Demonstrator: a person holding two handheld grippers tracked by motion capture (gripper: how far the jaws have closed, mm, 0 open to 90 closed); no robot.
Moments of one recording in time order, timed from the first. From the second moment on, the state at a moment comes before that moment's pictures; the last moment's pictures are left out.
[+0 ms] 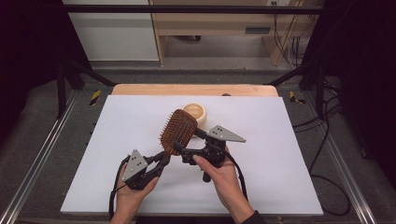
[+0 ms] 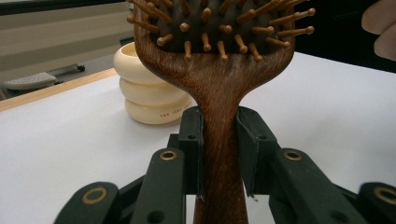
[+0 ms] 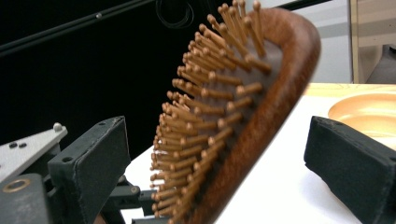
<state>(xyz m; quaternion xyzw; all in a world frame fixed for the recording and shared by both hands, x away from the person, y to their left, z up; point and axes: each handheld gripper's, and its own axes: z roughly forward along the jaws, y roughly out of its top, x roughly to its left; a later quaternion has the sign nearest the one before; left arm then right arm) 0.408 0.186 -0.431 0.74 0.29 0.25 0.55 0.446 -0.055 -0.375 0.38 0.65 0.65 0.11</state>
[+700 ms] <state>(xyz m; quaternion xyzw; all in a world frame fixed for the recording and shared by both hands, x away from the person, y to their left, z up) 0.405 0.179 -0.431 0.75 0.28 0.24 0.55 0.454 -0.060 -0.362 0.39 0.63 0.67 0.11</state>
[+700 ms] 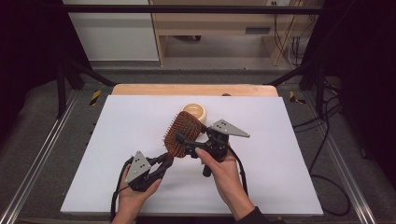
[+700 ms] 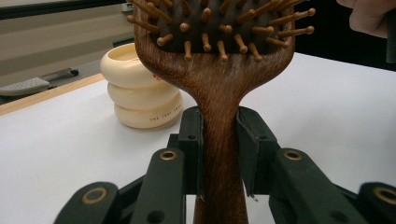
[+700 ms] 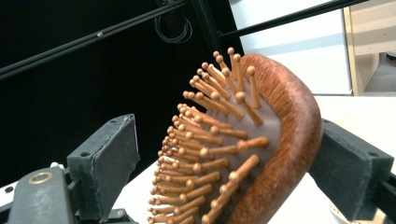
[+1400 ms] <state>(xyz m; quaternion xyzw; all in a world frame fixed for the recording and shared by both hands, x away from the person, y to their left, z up) 0.404 0.178 -0.430 0.75 0.27 0.25 0.55 0.459 -0.060 -0.361 0.39 0.62 0.68 0.06</state>
